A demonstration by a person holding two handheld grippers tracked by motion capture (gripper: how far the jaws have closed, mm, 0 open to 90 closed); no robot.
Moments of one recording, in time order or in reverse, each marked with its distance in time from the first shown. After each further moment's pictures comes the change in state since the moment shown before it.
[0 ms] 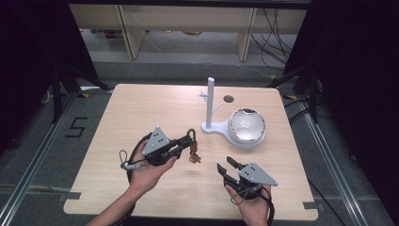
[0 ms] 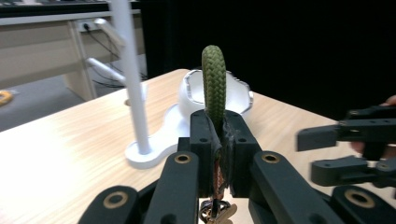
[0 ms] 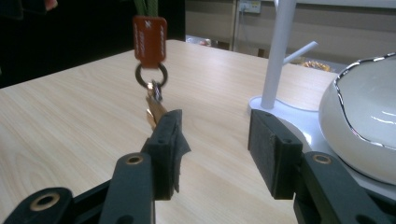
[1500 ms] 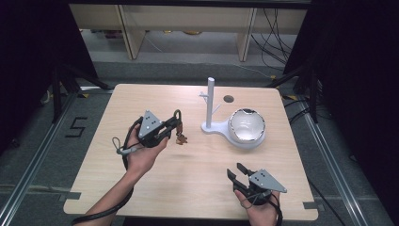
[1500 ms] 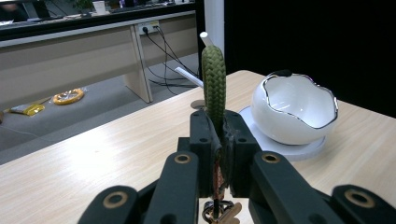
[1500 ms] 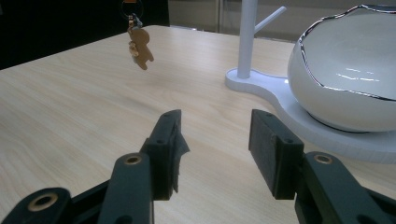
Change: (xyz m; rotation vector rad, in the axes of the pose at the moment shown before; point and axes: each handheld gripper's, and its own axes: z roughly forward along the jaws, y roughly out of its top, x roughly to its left) left arm 0.046 0.015 0.009 -0.001 0.204 0.071; right arm -0.017 -0.027 -0.015 0.013 -0.046 0.057
